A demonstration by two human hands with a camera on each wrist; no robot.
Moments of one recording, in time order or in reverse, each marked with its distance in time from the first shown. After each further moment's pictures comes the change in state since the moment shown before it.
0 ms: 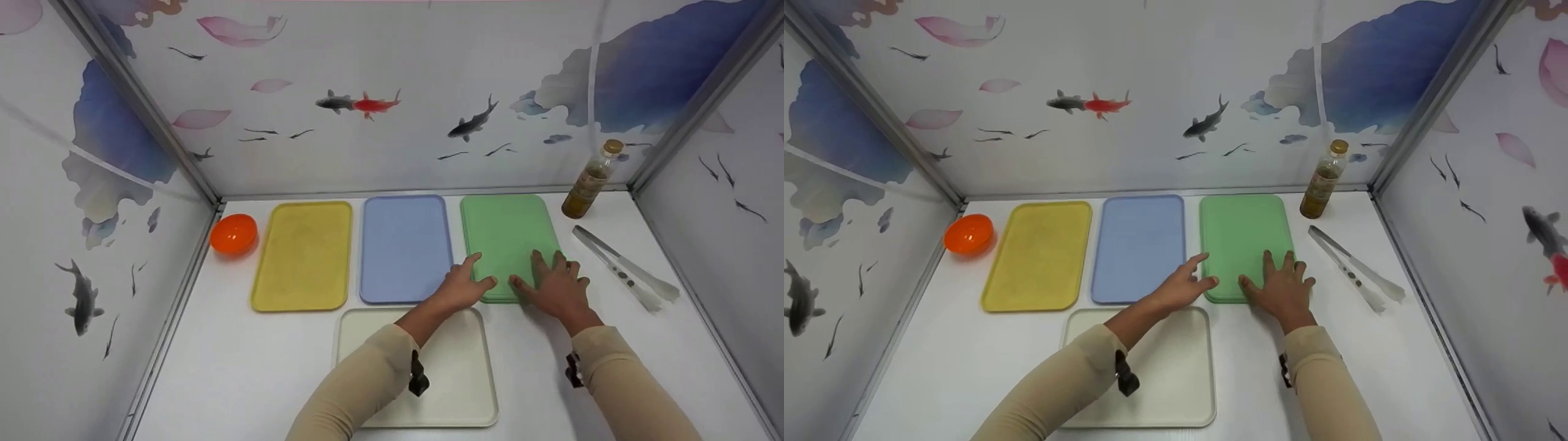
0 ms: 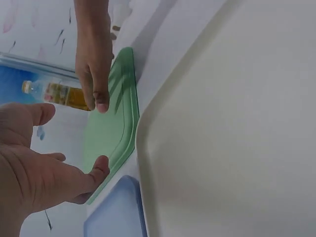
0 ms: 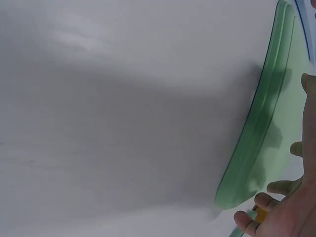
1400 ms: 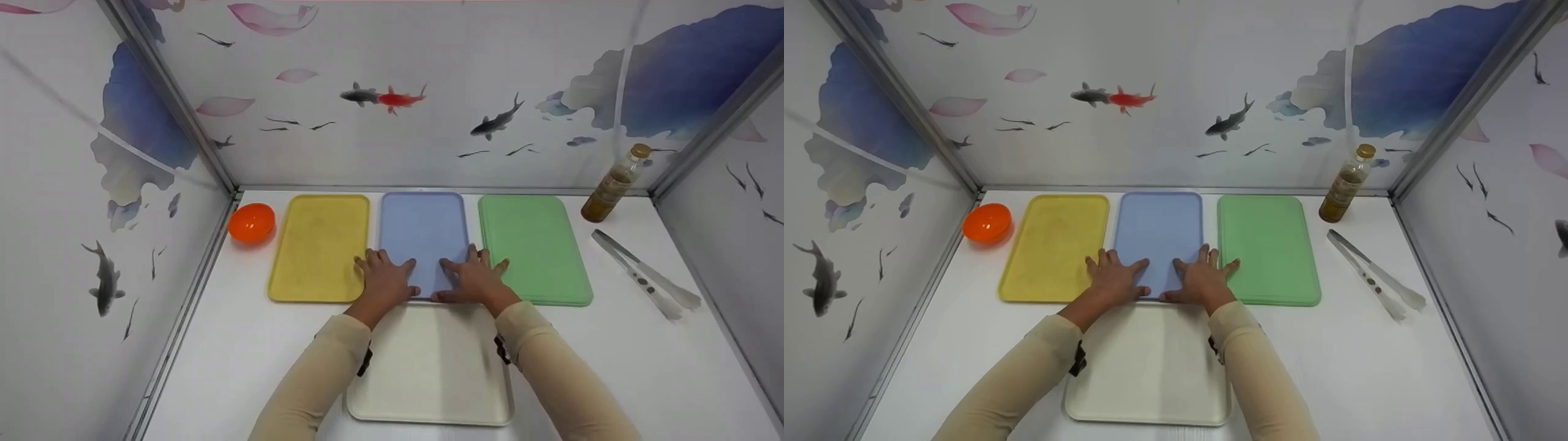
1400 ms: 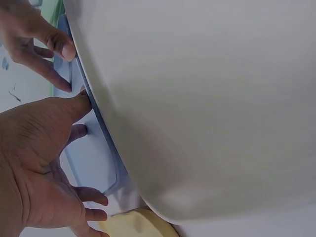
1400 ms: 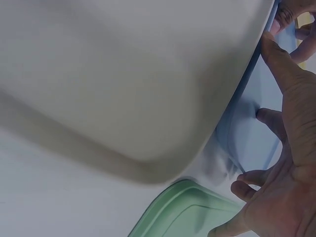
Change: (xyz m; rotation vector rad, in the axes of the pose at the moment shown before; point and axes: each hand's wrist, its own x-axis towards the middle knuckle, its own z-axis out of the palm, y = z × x) left_hand -0.016 -0.096 -0.116 1.065 0.095 -0.201; right_hand 0.035 -0.177 0.032 -0.085 -0.280 -0.199
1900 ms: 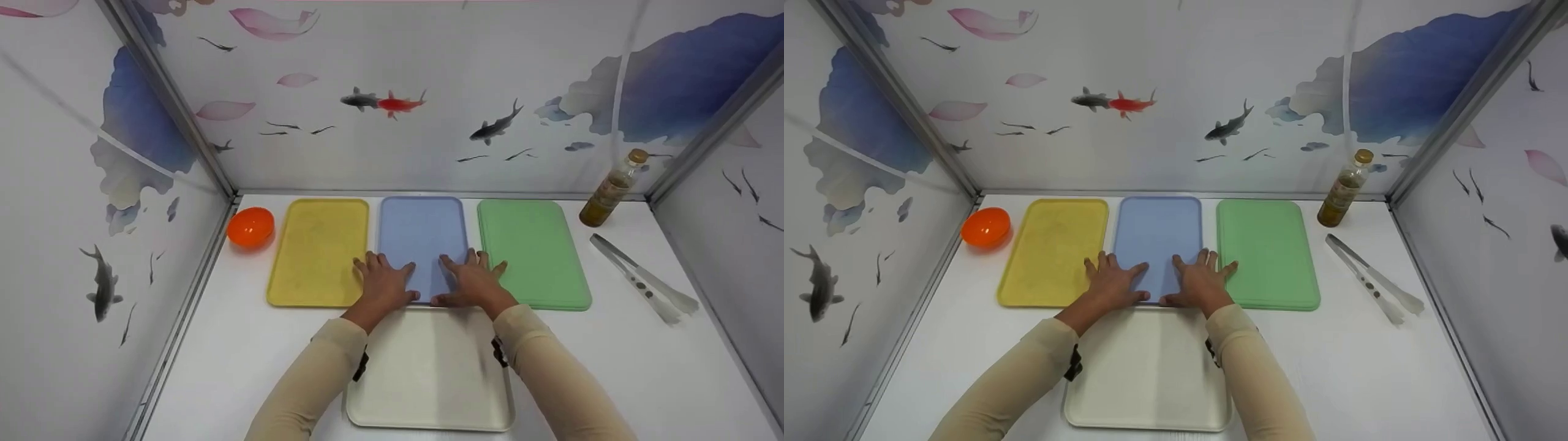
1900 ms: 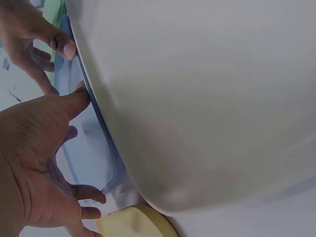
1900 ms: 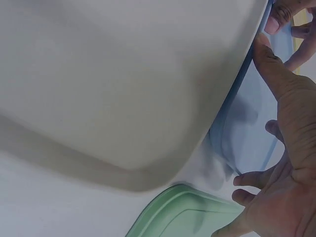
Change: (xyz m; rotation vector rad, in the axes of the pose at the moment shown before) left_hand -0.002 -0.007 0.001 -0.063 0.068 0.050; right_hand 0.005 -0.005 -0.001 0.008 0.011 0.036
